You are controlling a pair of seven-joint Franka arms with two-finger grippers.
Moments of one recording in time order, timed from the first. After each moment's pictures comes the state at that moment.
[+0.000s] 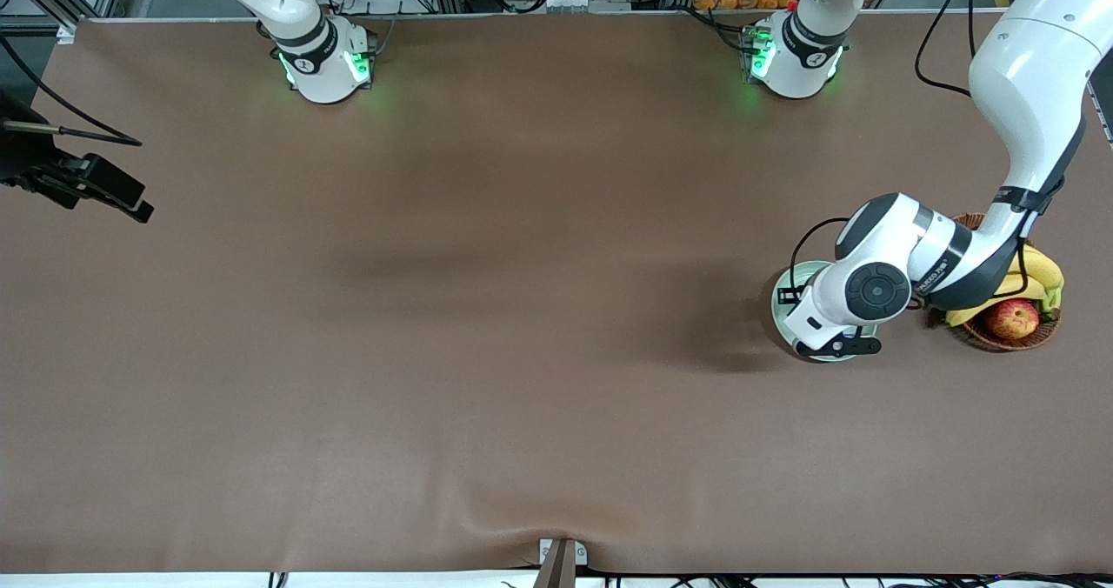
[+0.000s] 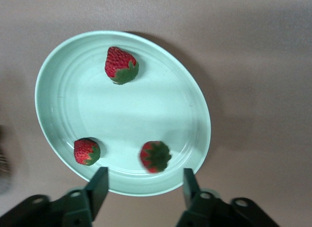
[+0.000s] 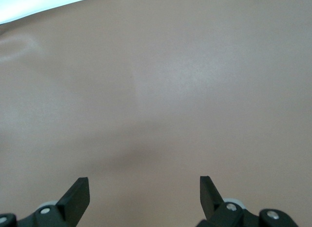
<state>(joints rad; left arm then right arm) 0.56 0.73 -0.91 -1.77 0.68 1.82 -0.64 -0.01 0.04 0.05 -1.46 0.01 1.56 0.26</state>
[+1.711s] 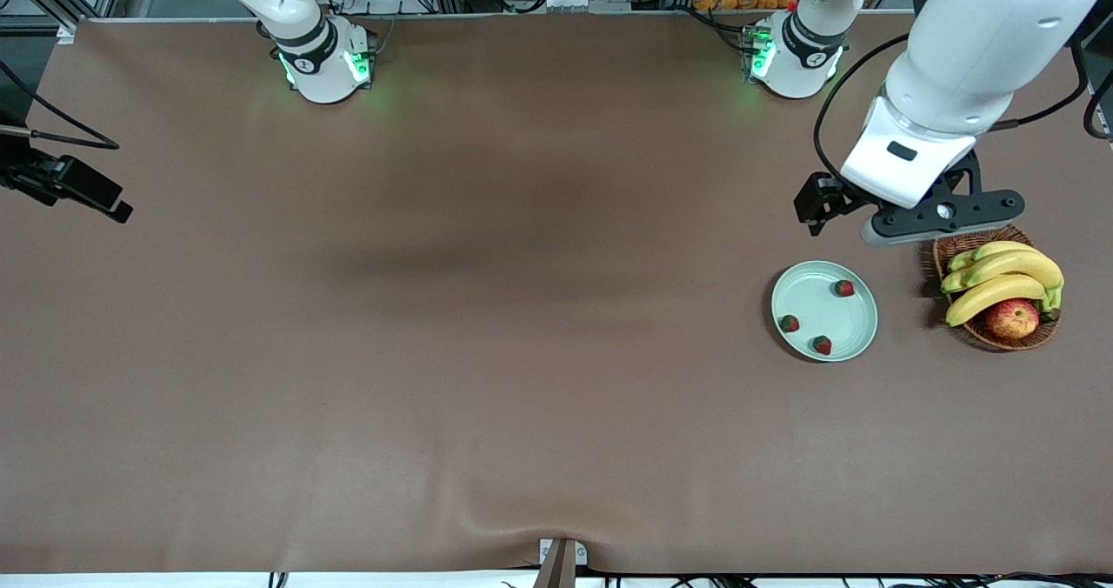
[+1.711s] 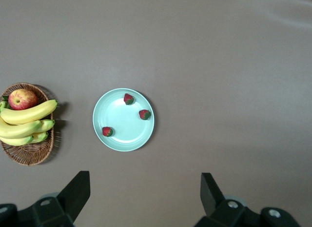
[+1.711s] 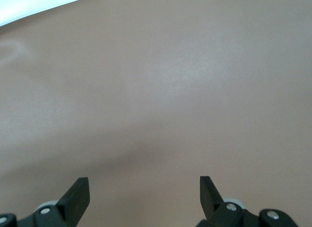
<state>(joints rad) 0.55 0.30 -1.14 -1.38 0.41 1.51 -0.65 -0.03 0.04 0.04 -1.46 0.01 1.55 0.26</state>
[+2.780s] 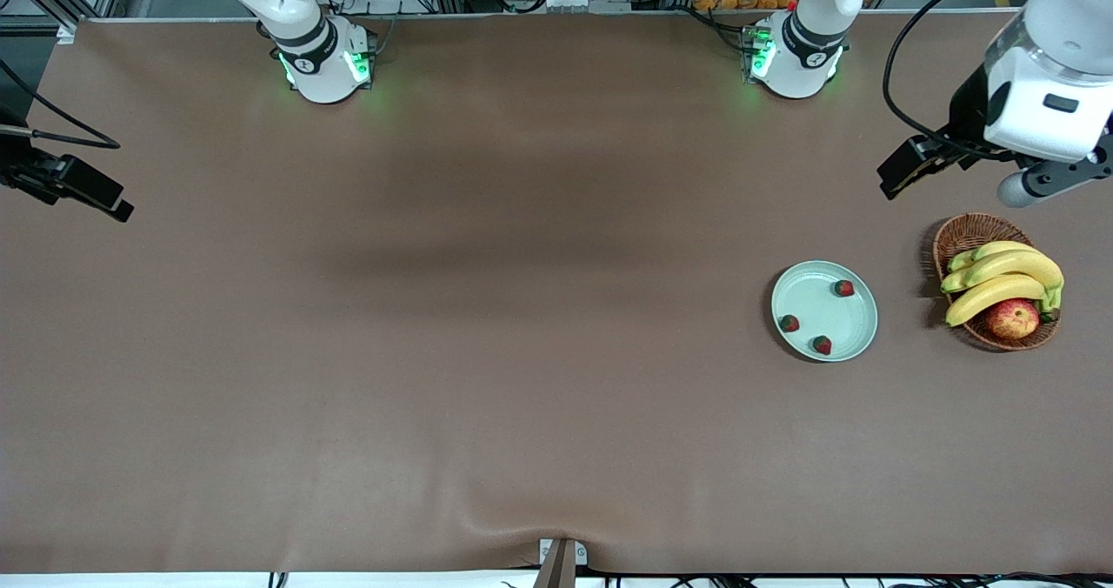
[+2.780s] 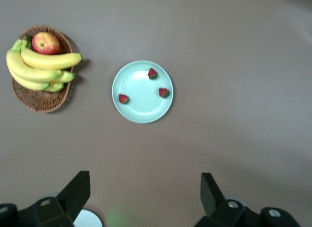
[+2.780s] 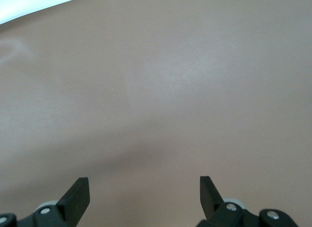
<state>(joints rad) -0.06 0.07 -0.18 -1.38 0.05 1.41 -0.62 -0.03 0.04 0.04 -1.46 0.01 1.54 0.26</state>
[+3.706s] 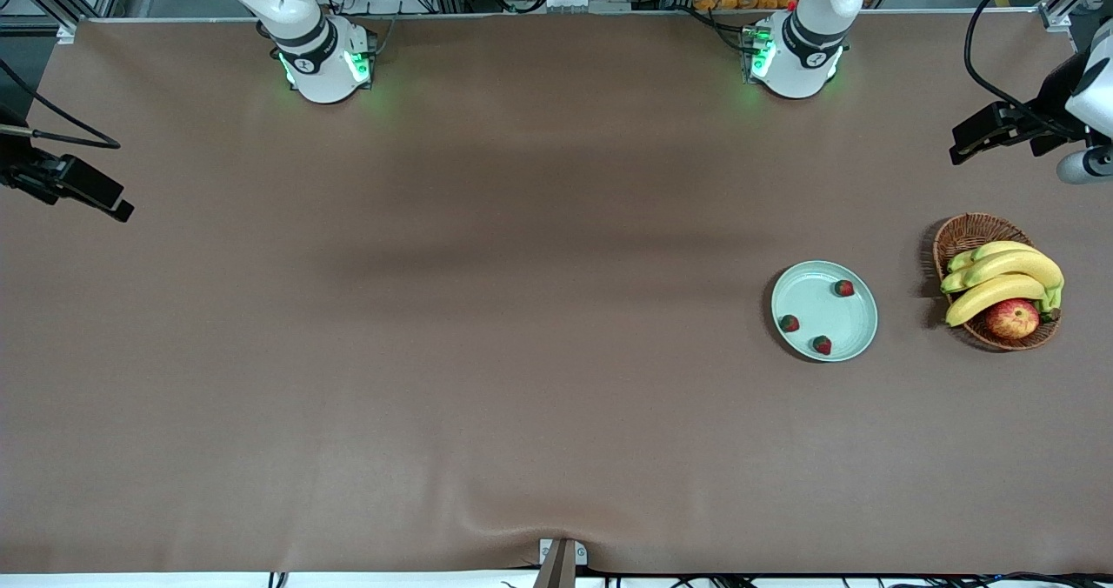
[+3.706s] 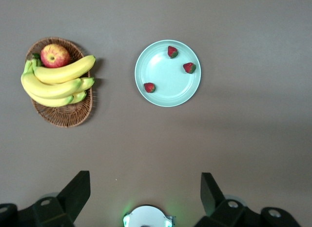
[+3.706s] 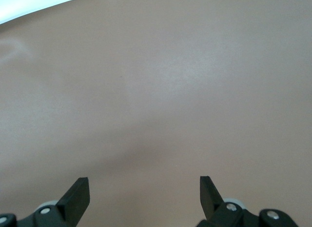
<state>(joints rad) -0.14 -0.05 0.08 -1.56 0.03 1.42 -0.12 -0.03 0.04 0.04 -1.46 0.01 1.54 0.26</state>
